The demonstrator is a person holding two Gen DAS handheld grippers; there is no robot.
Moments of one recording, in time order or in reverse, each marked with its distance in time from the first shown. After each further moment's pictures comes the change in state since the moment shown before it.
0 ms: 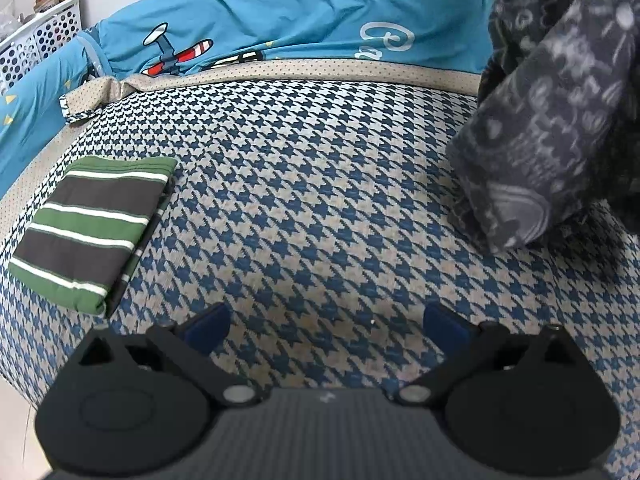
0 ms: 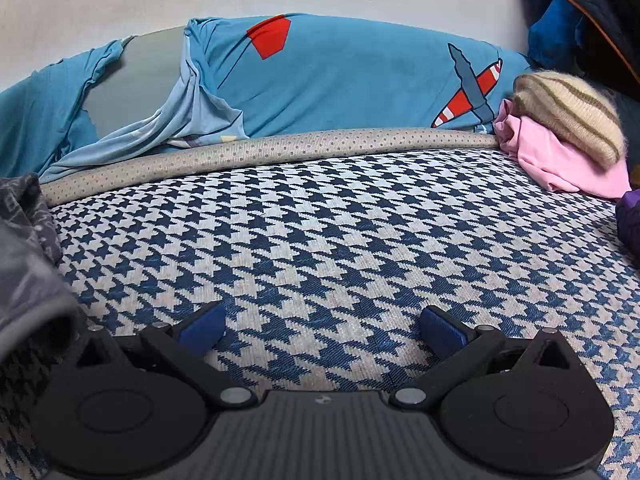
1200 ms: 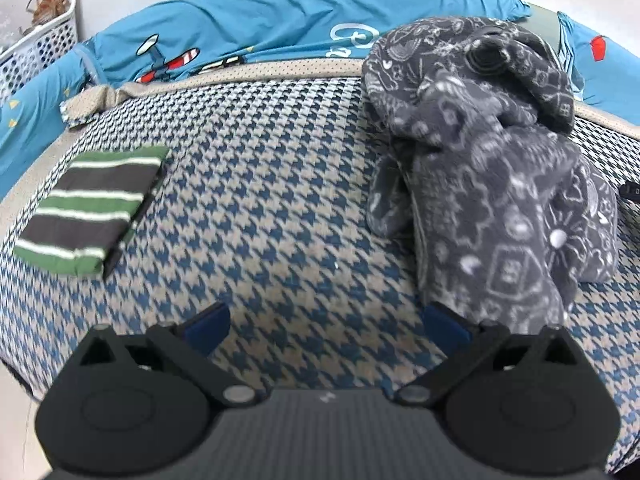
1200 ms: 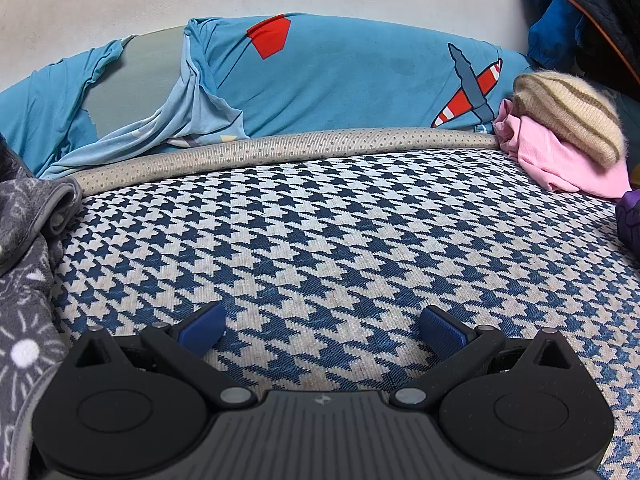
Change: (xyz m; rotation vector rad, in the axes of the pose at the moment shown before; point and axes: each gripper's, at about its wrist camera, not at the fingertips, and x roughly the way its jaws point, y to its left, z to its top) left arm -0.029 -0.020 -0.051 0.027 -0.027 -0.028; right arm -0.001 -0.001 0.002 0.000 0.001 0.000
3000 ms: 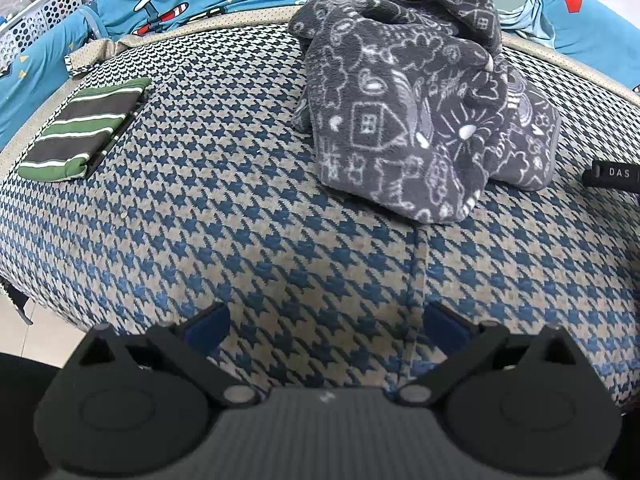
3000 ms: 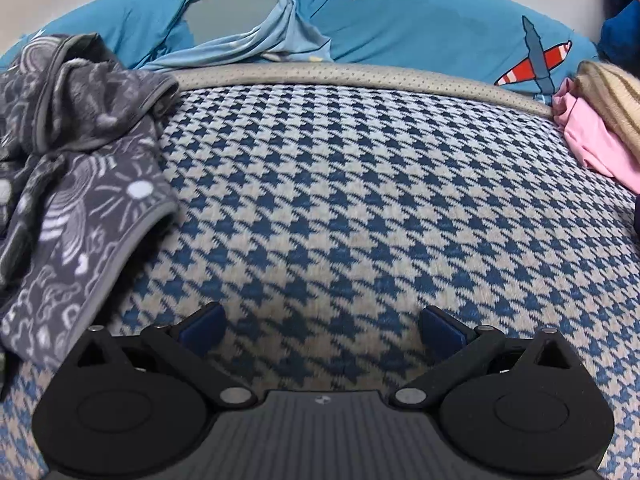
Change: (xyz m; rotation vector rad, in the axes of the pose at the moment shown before) left arm -0.037 -0.077 -0.061 -0.013 0.116 0.007; right arm -0.059 -0.001 -0.021 -0.201 0.243 0.176
